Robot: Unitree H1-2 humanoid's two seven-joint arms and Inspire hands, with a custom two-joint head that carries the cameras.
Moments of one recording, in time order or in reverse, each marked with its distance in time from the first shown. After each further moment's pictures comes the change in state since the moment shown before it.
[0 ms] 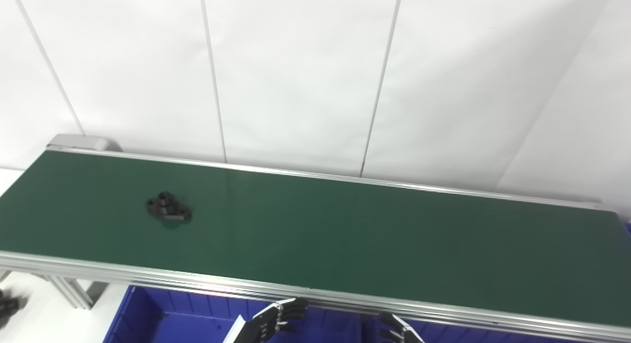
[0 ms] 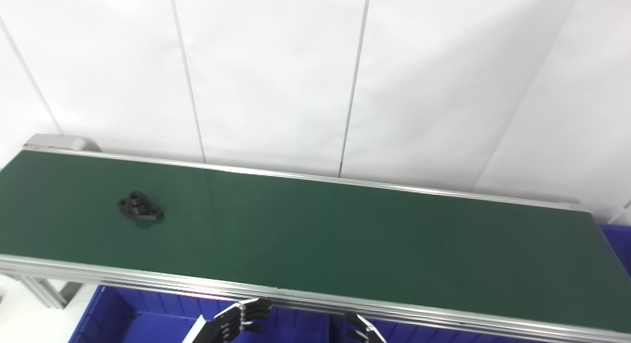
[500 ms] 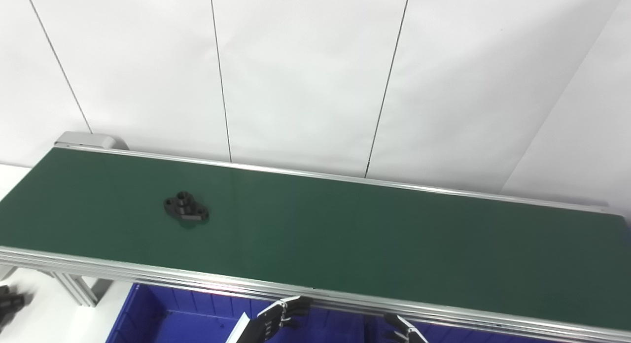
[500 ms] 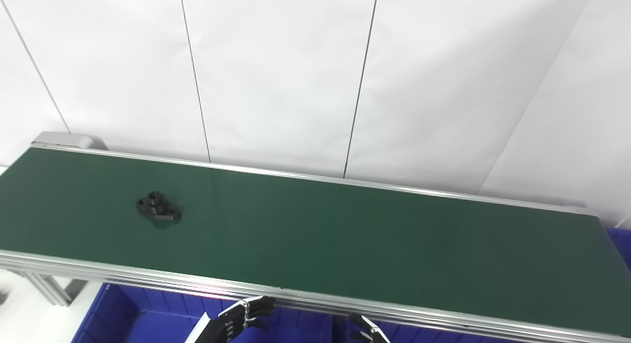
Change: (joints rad) left arm 0.003 -0.006 0.000 -0.019 0.009 0.000 0.002; right arm 0.000 -0.009 0.001 -0.006 -0.005 0.000 -0.006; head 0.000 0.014
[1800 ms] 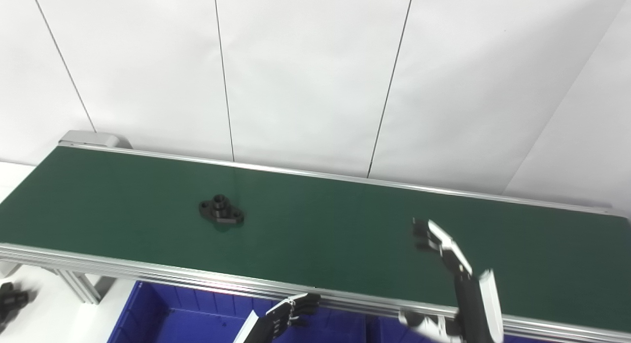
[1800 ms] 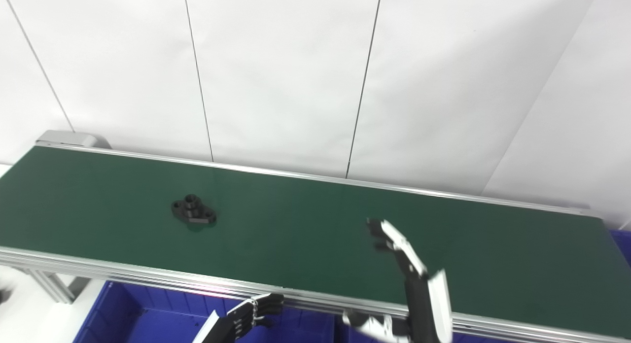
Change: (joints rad) left arm -0.009 -0.023 0.001 0.017 0.026 0.000 0.000; right arm -0.169 -0.036 0.038 -0.416 -0.335 0.006 -0.275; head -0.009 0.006
